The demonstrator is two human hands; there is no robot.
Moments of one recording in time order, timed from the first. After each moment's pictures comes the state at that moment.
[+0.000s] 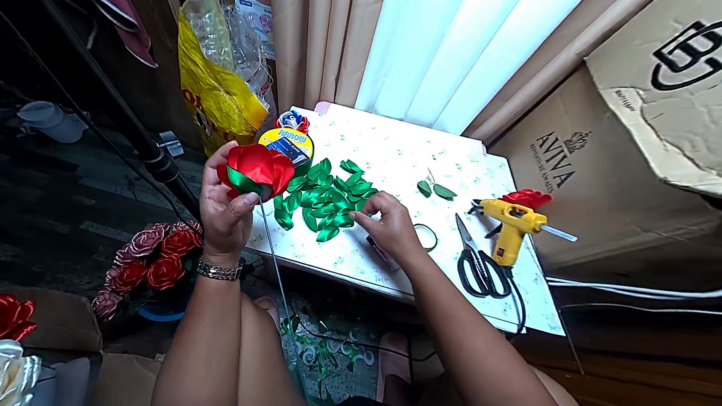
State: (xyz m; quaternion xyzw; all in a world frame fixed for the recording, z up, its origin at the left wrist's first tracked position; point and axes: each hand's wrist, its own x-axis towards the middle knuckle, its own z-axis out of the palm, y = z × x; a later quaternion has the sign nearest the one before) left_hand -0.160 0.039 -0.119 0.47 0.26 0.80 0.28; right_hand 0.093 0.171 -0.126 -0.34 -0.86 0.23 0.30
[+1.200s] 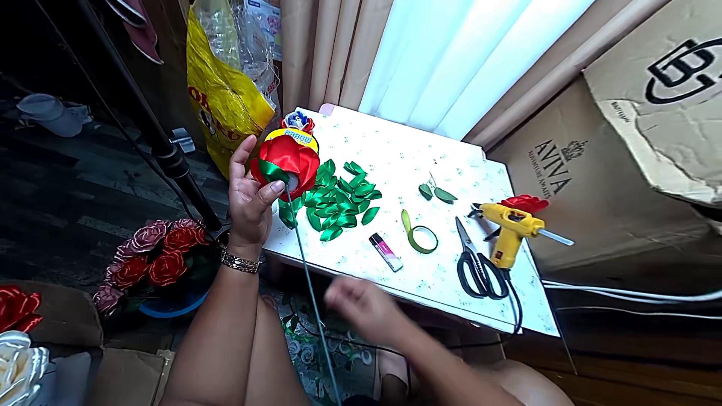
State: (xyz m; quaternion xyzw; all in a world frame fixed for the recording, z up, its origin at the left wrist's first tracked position) left_hand -0.146 0.063 -0.117 0.44 0.27 0.81 0.27; right_hand 0.111 0.053 -0.135 -0.25 -0.78 0.56 0.14
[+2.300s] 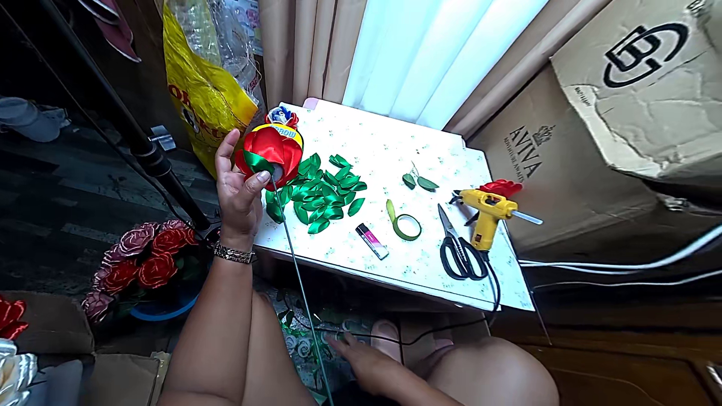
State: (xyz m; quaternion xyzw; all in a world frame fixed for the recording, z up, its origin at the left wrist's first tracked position) left_hand -0.144 0.074 -0.119 0.42 0.26 0.83 0.27; right_hand 0.175 -0.005 -0.203 -0.32 -0.79 0.41 -0.33
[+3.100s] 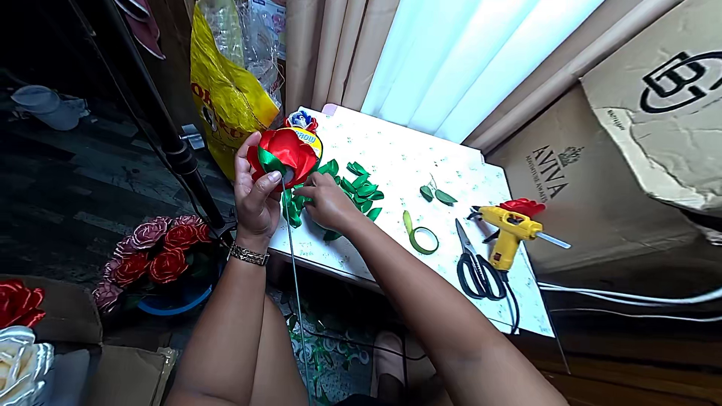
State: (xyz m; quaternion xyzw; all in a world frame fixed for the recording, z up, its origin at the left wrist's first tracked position) left_hand -0.147 0.073 -0.117 0.33 0.24 0.86 0.31; right_hand -0.026 0.173 -0.113 -0.25 -0.95 0.18 0.06
